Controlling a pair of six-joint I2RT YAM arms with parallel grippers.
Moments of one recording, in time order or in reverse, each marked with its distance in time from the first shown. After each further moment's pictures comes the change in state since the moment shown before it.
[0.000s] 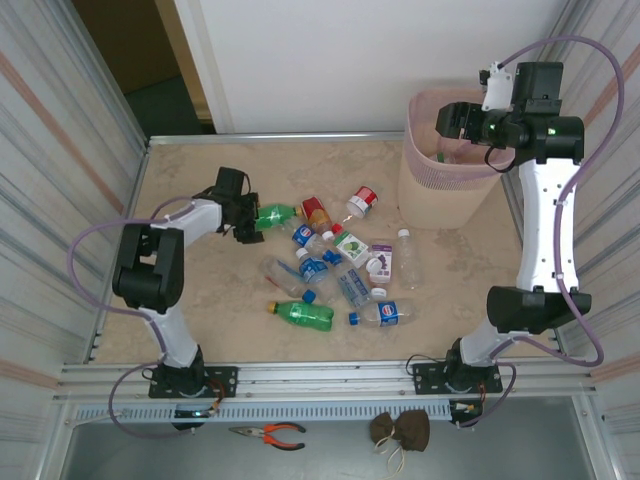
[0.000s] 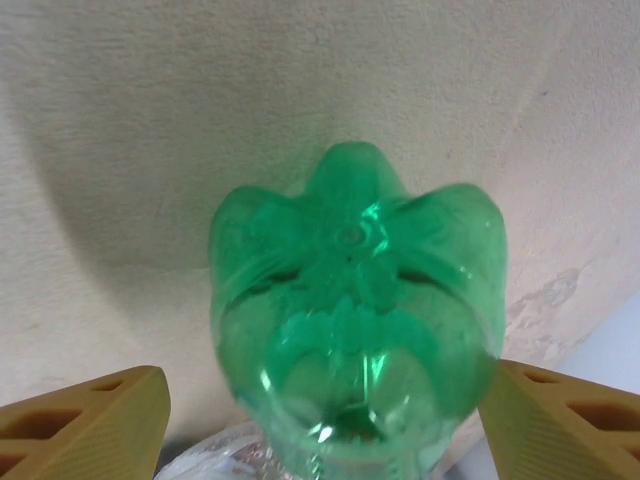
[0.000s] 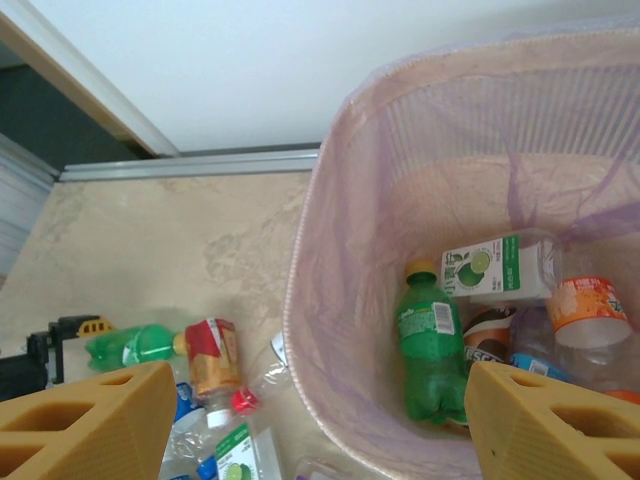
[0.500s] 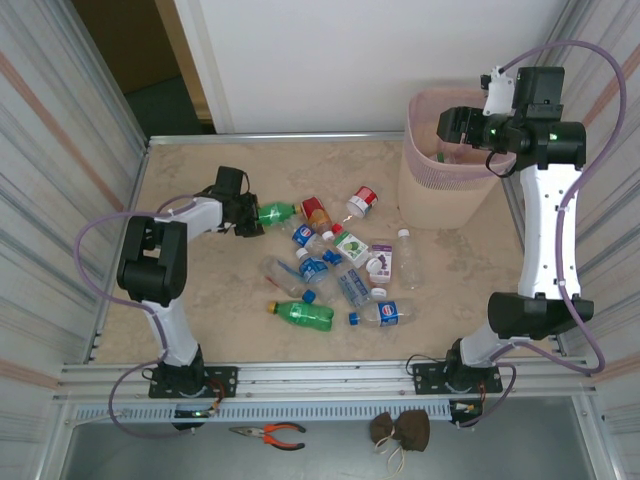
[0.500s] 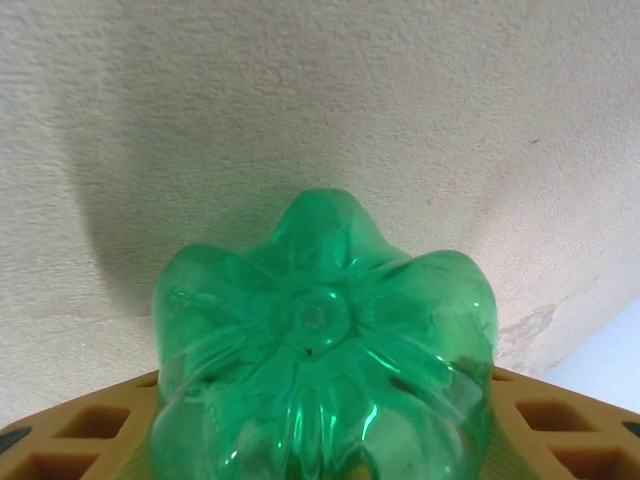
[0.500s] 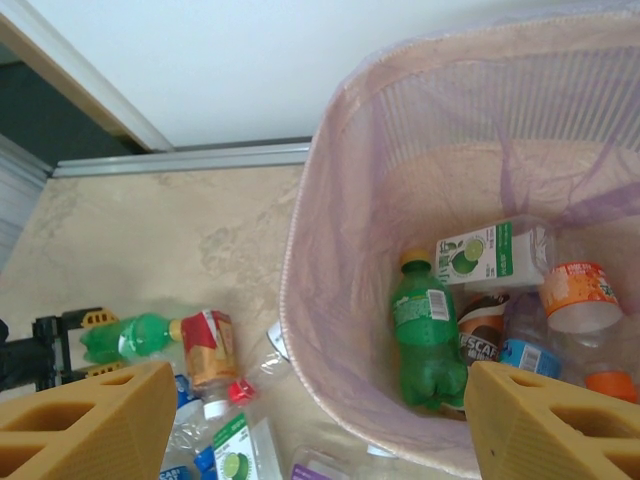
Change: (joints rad) left arm 0.019 0.051 0.018 0.051 0.010 -0.056; right arm 0.000 -0.037 -0.044 0.000 0.009 0.000
